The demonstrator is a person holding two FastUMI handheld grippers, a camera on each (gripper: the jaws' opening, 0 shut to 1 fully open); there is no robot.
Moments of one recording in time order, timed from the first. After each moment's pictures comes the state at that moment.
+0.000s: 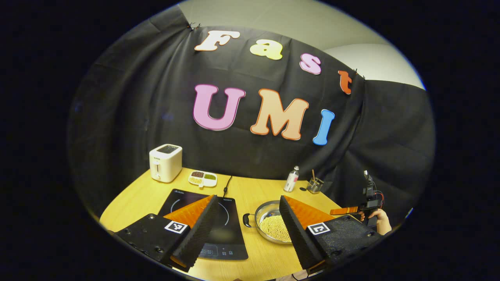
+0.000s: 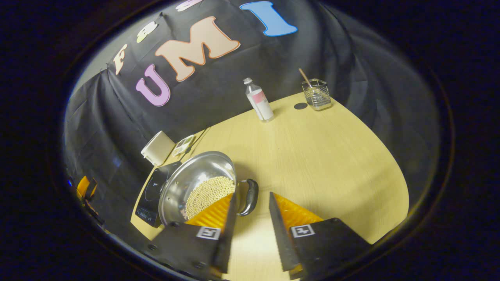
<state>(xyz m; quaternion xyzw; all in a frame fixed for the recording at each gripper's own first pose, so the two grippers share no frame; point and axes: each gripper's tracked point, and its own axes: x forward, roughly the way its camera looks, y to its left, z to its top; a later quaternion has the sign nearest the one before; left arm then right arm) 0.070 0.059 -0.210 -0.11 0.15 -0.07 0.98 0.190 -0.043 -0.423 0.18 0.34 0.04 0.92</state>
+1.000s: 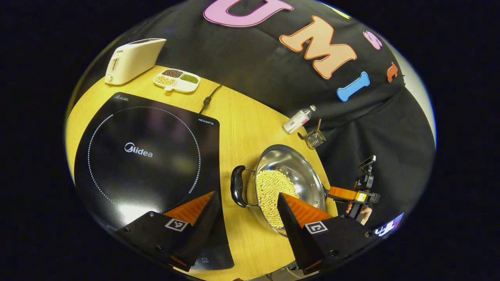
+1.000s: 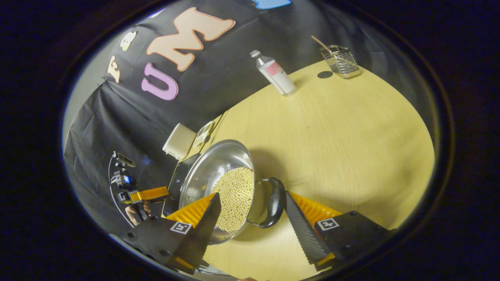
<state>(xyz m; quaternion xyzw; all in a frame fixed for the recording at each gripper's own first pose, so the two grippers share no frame) 0.152 0.013 -0.410 -0.26 0.44 -0.14 0.85 0.221 0.002 -0.461 0.26 0.42 0.13 0.86</state>
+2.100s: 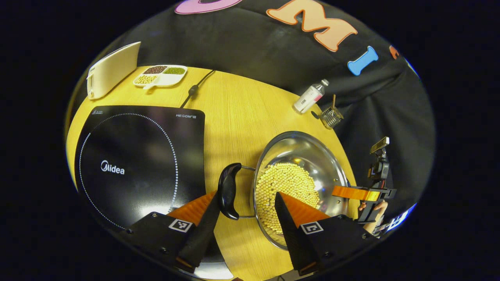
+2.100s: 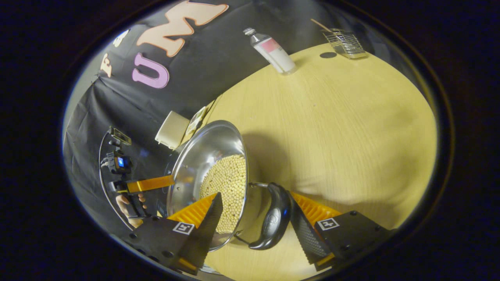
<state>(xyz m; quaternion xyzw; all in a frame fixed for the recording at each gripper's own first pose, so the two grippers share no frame) 0.179 -0.013 -0.450 -0.17 0.50 -0.13 0.84 0.225 0.023 -0.512 0.25 0.46 0.13 0.84</state>
